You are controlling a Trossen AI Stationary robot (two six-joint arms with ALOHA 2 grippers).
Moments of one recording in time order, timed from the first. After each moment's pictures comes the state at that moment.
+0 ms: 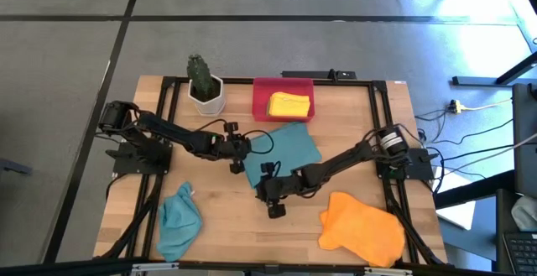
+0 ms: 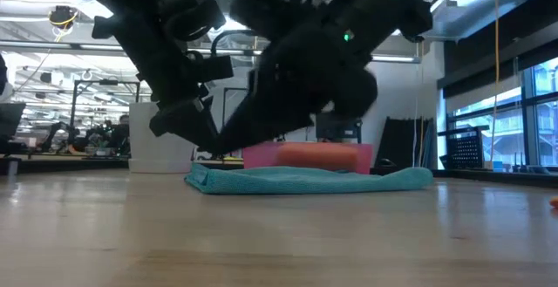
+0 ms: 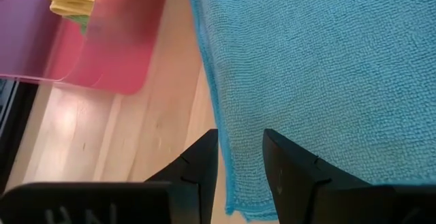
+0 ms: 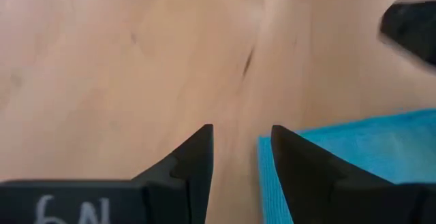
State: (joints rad) left arm -0.06 1.57 0.74 -0.16 -0.50 -0.02; right arm 0.31 2.07 1.28 0.04 0.21 -0.09
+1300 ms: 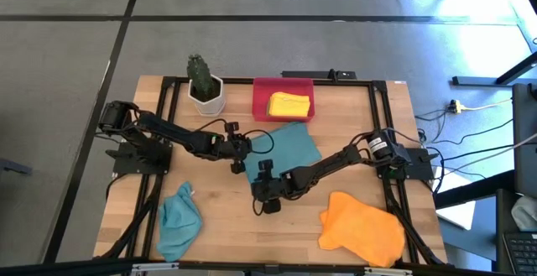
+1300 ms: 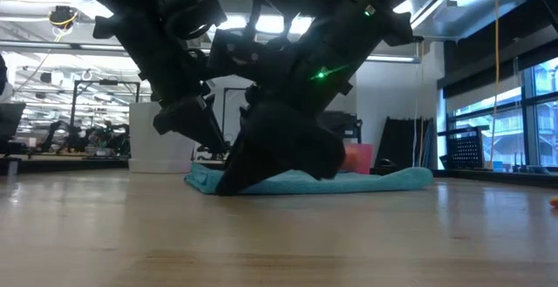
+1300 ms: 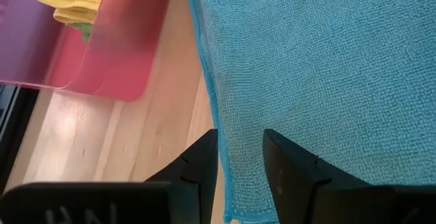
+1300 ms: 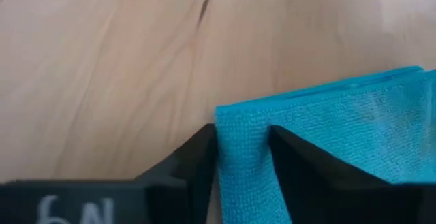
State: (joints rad) left arm -0.06 1.57 0.74 -0.14 -0.50 -0.02; right arm 0.29 2.20 1.42 -0.16 0.38 -0.10
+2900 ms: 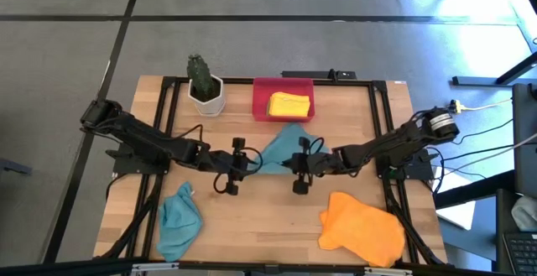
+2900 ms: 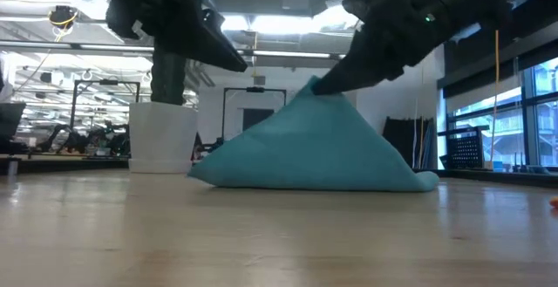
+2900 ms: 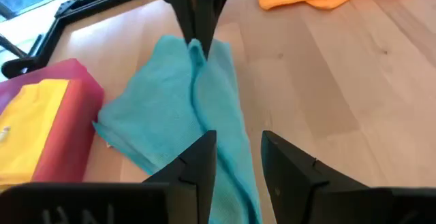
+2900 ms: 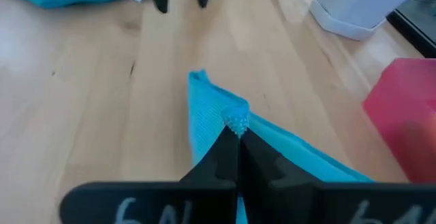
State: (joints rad) left arm -0.26 1.39 0.74 0.05 -0.32 0.13; right arm 0.24 1.57 0.74 0.29 0.37 0.10
